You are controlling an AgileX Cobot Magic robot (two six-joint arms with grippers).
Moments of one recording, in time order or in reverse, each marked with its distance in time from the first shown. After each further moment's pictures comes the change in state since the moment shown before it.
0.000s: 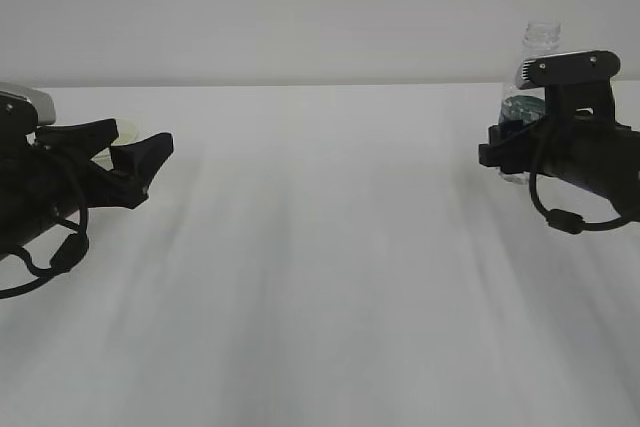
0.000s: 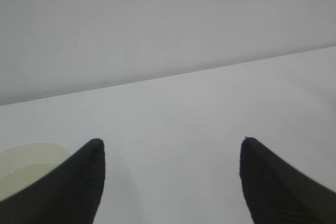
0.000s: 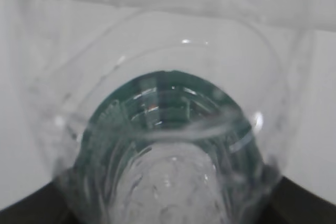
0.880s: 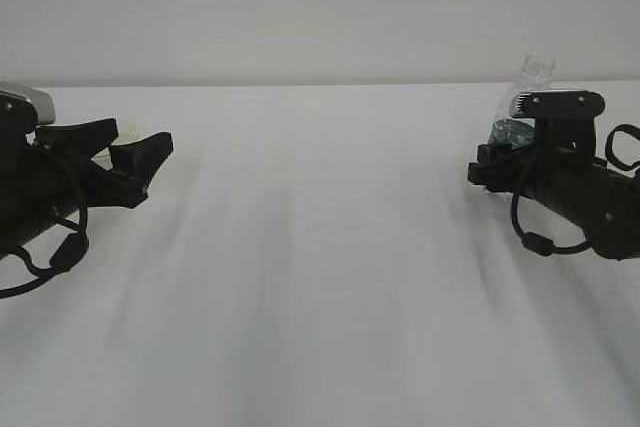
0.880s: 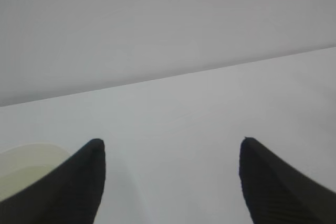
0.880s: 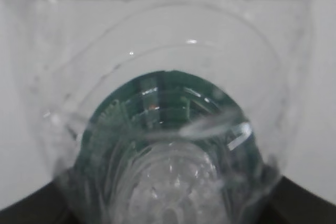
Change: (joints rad) left arm 0.000 -0.002 0.000 -0.002 0.000 0.000; right arm -0.035 0.202 -0.031 -0.100 -0.211 0.188
